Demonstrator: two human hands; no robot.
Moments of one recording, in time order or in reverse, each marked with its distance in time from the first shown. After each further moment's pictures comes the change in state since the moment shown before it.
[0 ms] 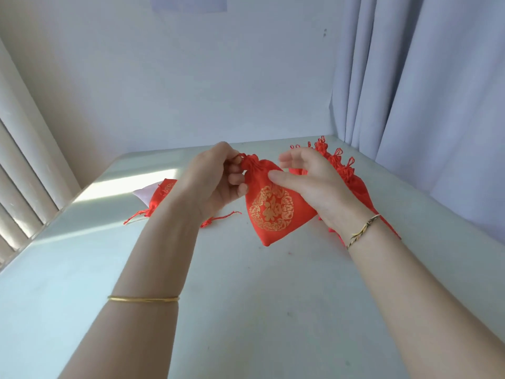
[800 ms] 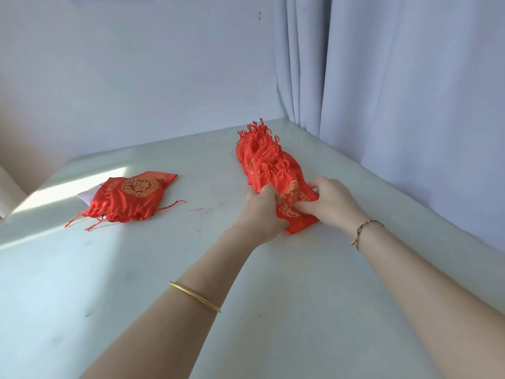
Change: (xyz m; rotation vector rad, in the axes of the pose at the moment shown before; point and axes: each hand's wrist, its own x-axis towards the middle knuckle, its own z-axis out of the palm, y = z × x) left_hand -0.002 -0.130 0.118 1.193 -0.178 0.157; right_hand -0.053 0.084 -0.122 -0.696 0.085 0.250
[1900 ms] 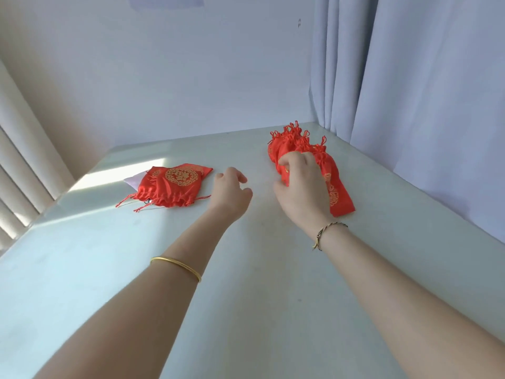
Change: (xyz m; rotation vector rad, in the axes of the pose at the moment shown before) left_hand -0.014 -0.066 -0.070 -0.147 0.354 -0.190; right_hand -0.029 -0.107 0.039 0.077 0.315 -0.329
